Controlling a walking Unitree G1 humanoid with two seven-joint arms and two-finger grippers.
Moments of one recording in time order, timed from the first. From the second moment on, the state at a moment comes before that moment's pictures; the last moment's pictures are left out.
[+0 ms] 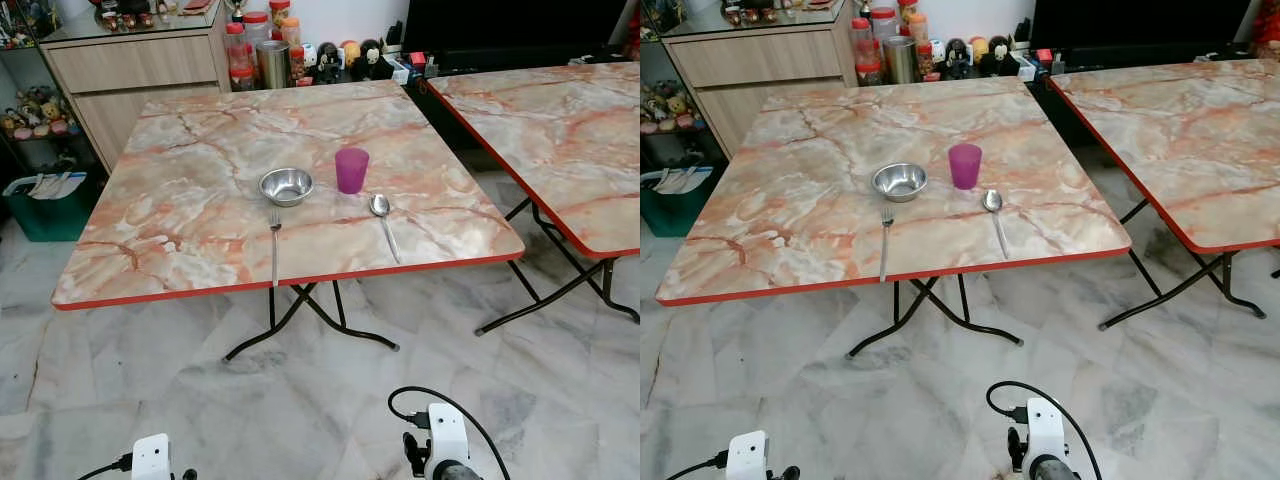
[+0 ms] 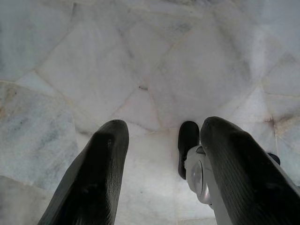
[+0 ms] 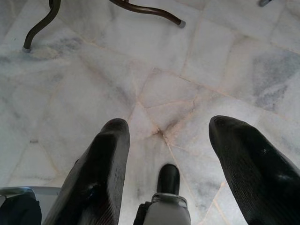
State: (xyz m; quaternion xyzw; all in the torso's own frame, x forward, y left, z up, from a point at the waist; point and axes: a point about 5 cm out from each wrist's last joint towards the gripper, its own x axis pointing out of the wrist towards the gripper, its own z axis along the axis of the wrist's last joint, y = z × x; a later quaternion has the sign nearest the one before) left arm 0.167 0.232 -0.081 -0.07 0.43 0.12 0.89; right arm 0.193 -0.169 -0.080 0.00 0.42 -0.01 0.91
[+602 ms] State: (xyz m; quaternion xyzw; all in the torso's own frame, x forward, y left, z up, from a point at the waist) left arm 0.165 0.231 -0.082 -0.07 0.43 0.12 0.89; right arm 0.194 -0.168 -0.079 0.00 0.42 -0.01 0.91
